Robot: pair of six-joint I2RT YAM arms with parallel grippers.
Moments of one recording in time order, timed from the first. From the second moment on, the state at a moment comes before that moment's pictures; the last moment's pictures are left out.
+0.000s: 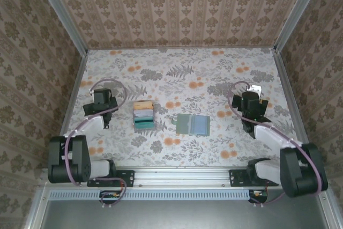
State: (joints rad) left arm -0.03 1.32 0.54 0.01 -0.41 -0.15; right arm 0.10 1.23 0.43 0.20 0.47 0.18
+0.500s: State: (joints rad) left arm -0.01 1.49 0.45 0.58 -0.17 0.00; right arm 0.02 1.46 0.44 0.60 0.31 0.12
